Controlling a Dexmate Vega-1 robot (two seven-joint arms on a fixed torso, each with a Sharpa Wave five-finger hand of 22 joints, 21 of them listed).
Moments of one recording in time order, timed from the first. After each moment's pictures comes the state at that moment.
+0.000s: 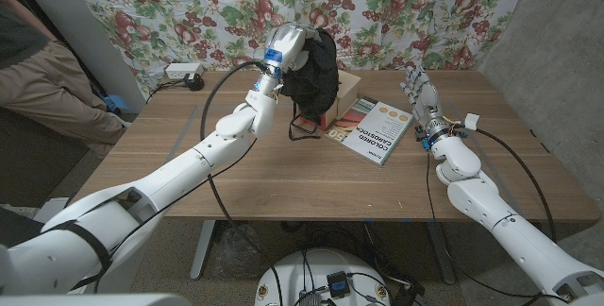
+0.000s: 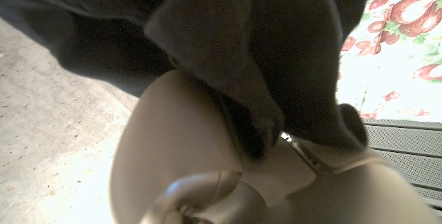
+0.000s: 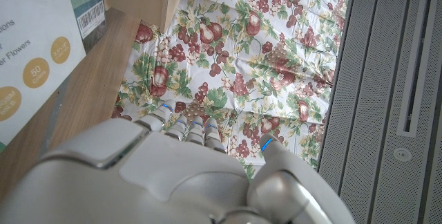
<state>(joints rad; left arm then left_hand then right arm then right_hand) 0.50 0.53 0.77 -1.51 0.89 0.06 0.79 1.46 0.10 0.34 -0.18 0.17 1.13 0.02 0.25 0.22 1.00 -0.10 0.24 0.27 0.98 -0.05 0.35 0.25 0.79 -0.09 1.23 0.18 -0.96 -0.55 -0.30 -1.47 0.59 0.44 -0.03 0.08 0.10 0.36 0.13 0.25 0.02 0.01 0.20 0.19 -0.03 -0.02 0.19 0.19 -0.10 -0.03 0.19 0.18 0.02 -0.03 0.19 0.17</state>
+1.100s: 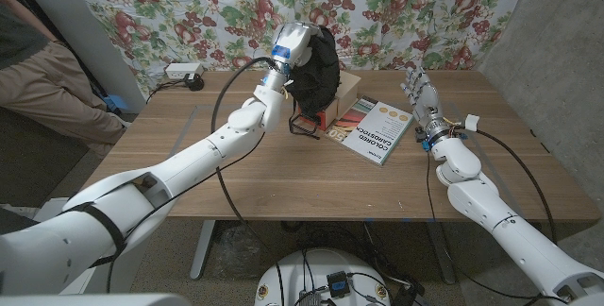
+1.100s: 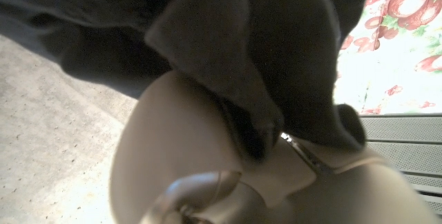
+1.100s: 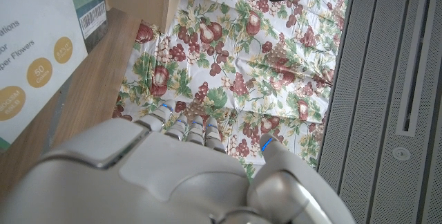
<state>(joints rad) 0.40 0.47 0.86 -1.39 0.91 0.16 0.82 1.46 0.10 0.35 -0.17 0.17 1.13 0.01 0.23 0.23 1.00 -0.11 0.23 0.26 0.97 -0.05 0.35 0.26 0.77 -0.09 1.24 0.18 -0.97 -0.56 -0.30 -1.47 0.59 0.45 -0.03 0.08 0.10 0.36 0.13 0.25 0.02 0.01 0.20 0.19 -0.02 -0.02 0.19 0.19 -0.10 -0.04 0.19 0.18 0.02 -0.03 0.19 0.17</state>
